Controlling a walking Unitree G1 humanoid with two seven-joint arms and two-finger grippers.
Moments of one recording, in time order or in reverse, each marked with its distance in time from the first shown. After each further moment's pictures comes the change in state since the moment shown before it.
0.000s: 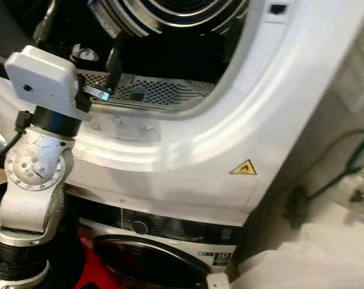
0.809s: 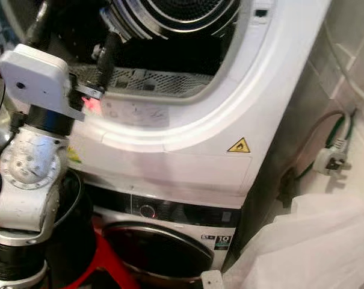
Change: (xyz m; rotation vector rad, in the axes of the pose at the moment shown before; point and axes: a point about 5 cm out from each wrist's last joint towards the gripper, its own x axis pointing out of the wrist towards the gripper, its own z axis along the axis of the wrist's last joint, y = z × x) left arm -0.001 -0.002 -0.004 -0.017 0.029 -0.013; right arm 0.001 0.002 0.002 -0.002 0.002 0.011
